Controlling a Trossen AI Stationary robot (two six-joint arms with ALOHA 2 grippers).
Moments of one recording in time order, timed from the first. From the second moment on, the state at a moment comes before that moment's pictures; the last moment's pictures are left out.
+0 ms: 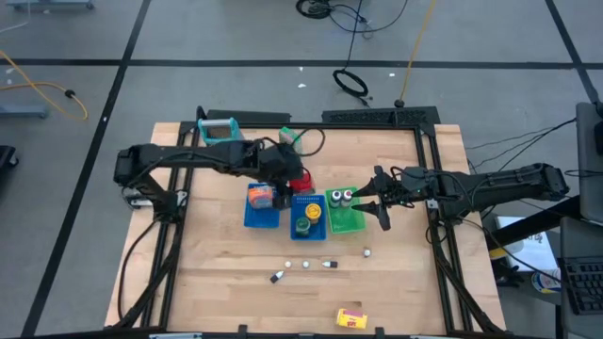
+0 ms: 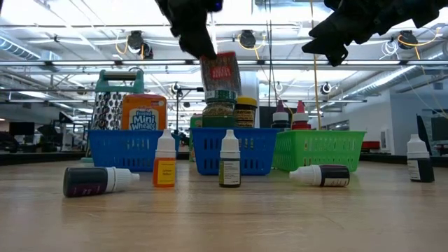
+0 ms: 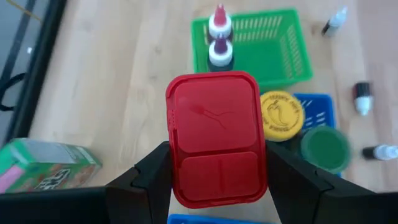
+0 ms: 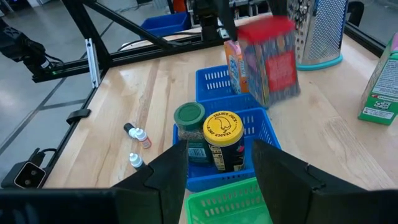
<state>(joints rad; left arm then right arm) 0.10 1.63 1.47 -0.74 -0.02 0.08 0.02 0.86 0.56 -0.05 -0.06 0.22</state>
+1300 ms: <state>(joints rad) 0.11 1.85 1.47 -0.68 0.10 0.15 0.02 0.86 0.56 -0.05 -0.05 0.22</state>
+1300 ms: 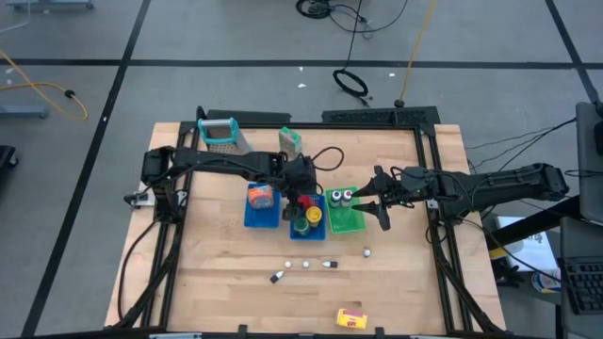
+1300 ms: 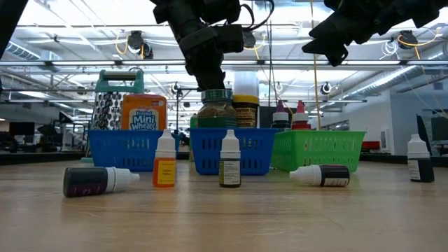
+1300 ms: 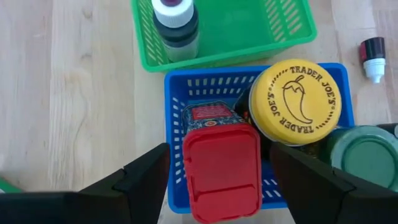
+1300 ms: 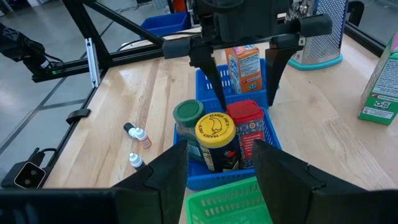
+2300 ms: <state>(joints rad) 0.03 1.65 1.47 -0.77 0.10 0.09 0.07 0.86 0.50 -0.26 -0.13 0.33</state>
